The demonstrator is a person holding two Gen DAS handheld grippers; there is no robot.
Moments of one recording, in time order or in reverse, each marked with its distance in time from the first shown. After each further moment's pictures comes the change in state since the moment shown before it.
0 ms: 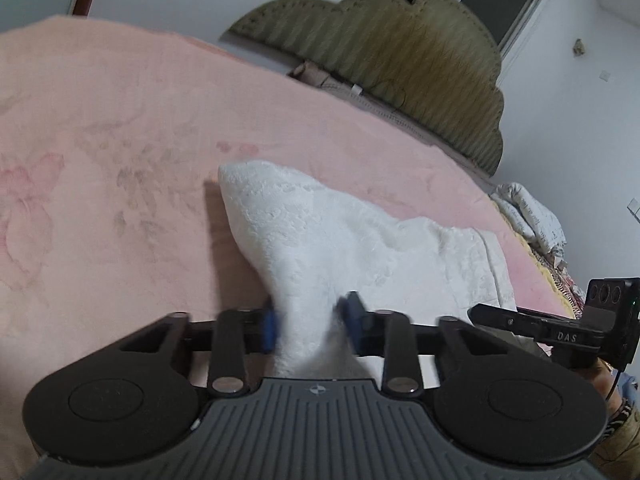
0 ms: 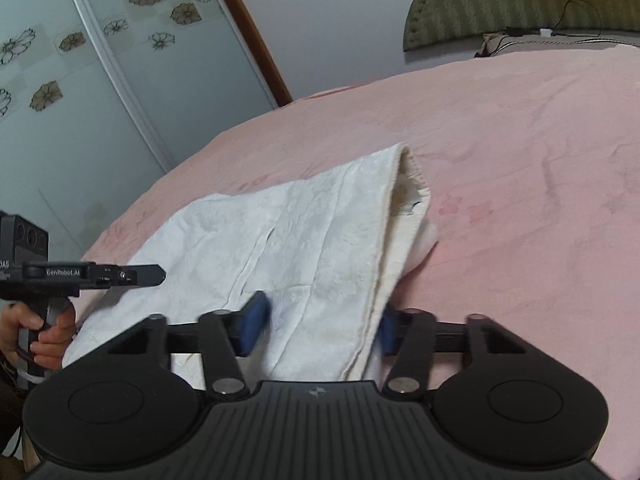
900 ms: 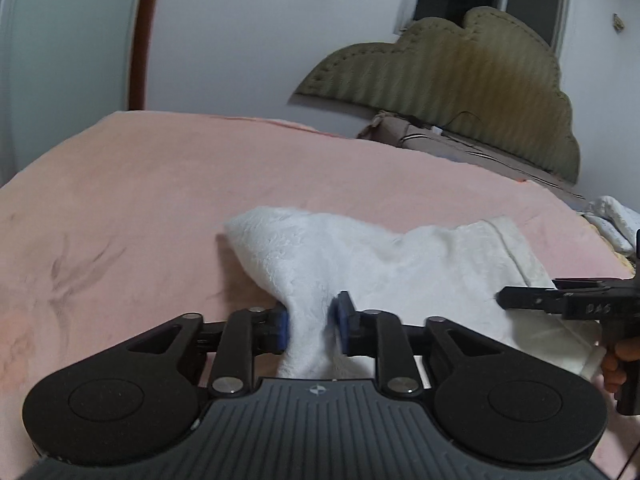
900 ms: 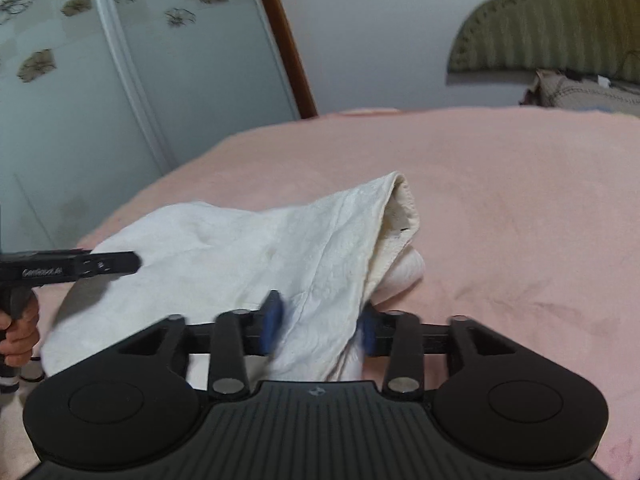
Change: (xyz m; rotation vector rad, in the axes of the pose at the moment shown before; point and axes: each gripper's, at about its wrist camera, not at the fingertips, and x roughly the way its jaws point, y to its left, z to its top) left arm 0.006 0.053 0.086 0.123 -0.117 0.299; right arm 0.145 0.030 0.092 -0.128 0.023 -0.013
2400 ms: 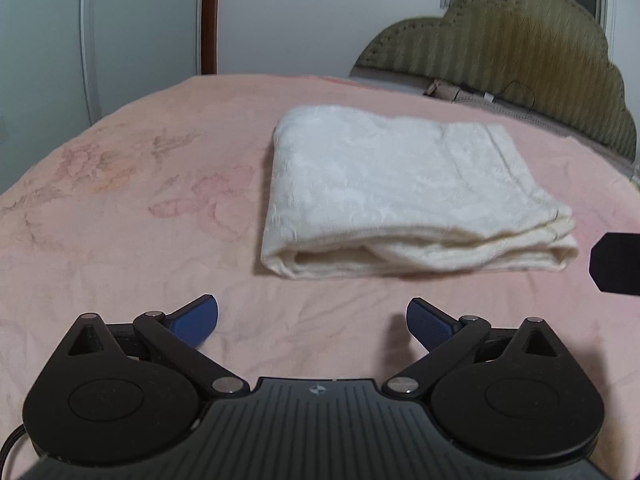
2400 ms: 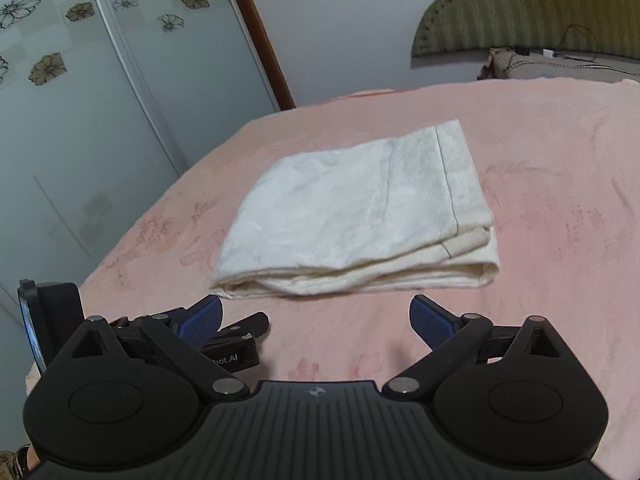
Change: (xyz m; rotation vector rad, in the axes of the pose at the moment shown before) left arm -0.098 -0.057 -0.102 -0.005 0.076 0.257; right arm -0.130 0.186 -0.082 0.122 0.008 -0.137
